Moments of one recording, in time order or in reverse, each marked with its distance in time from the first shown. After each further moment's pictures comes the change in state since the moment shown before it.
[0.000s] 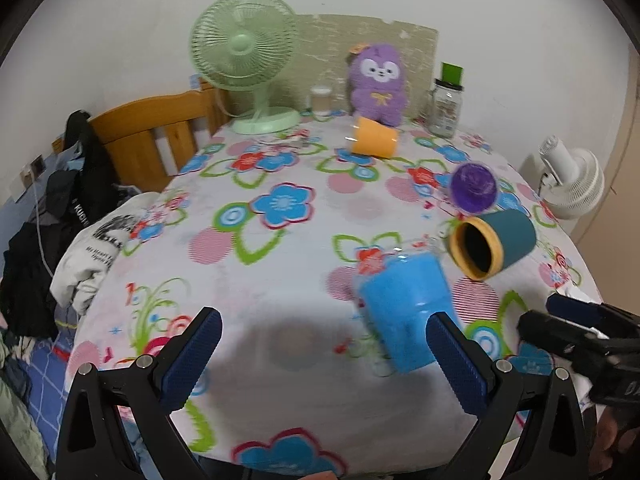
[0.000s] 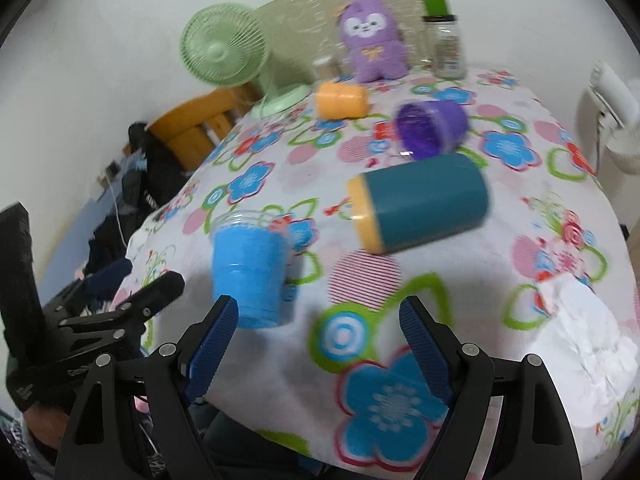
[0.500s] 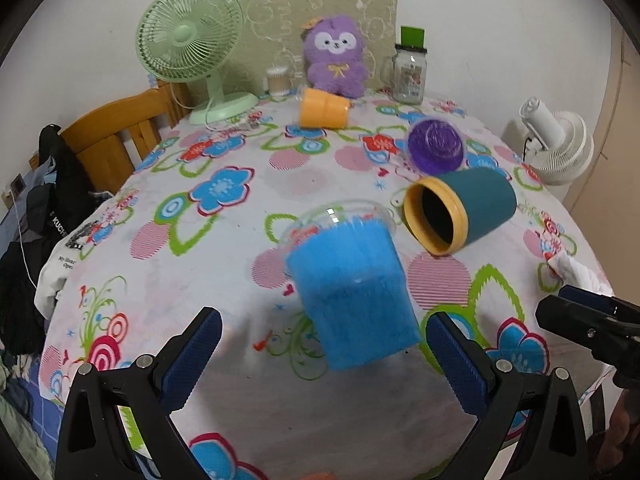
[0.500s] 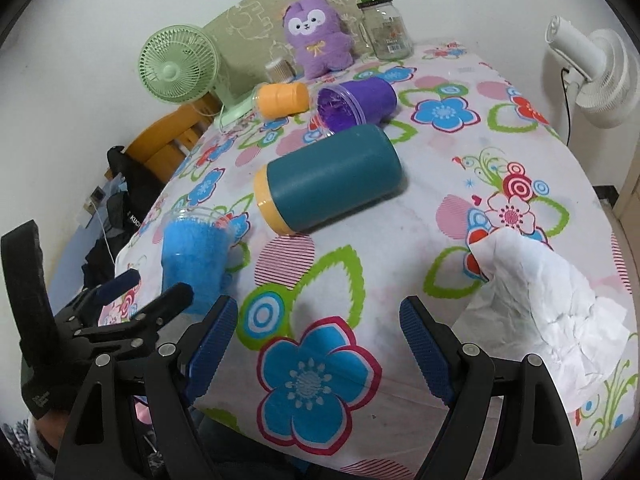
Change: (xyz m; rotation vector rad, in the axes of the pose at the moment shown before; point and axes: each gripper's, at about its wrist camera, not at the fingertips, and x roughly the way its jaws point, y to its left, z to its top) left arm 0.033 -0.055 -0.011 0.080 0.060 -0.023; right arm -0.007 -0.059 -0.019 0.107 0.003 -0.016
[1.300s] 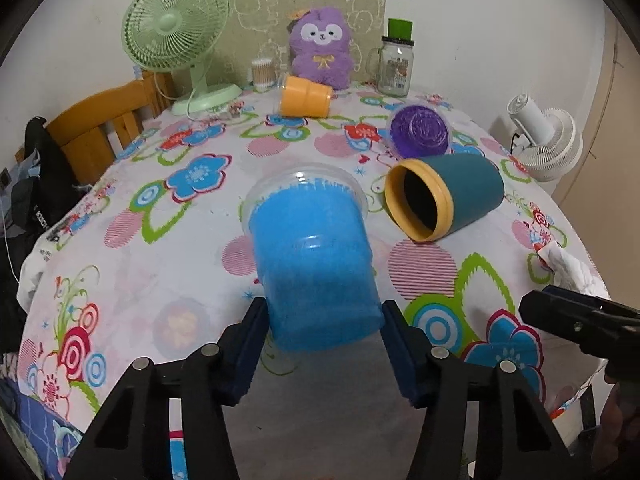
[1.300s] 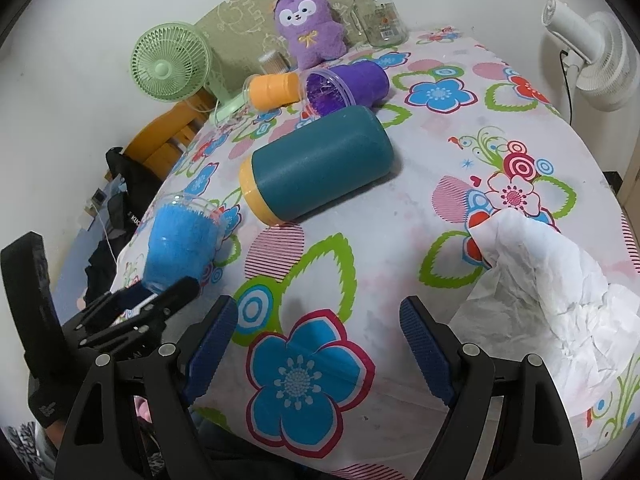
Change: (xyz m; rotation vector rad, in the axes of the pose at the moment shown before) left arm 0.006 -0.007 -0.008 -0.002 -0.003 -0.056; right arm 0.010 -0.008 -0.004 0.033 0.026 0.017
